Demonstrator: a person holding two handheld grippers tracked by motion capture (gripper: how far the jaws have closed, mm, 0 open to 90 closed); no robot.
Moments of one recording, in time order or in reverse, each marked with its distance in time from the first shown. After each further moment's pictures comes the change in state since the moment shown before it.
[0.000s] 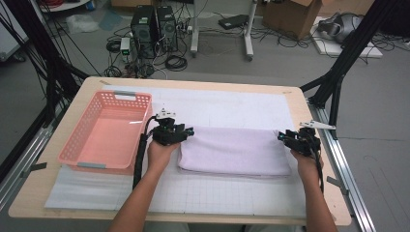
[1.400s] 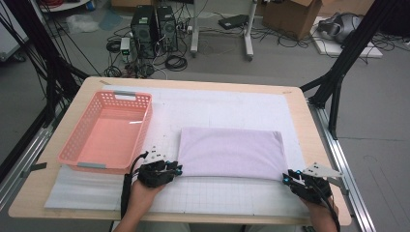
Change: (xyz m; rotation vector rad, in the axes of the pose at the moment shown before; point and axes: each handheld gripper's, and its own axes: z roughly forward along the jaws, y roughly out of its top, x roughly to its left) left arm -0.027 -0.090 -0.067 0.075 -0.028 0.091; right arm 0.048 -0.090 -0.082 0.059 0.044 -0.185
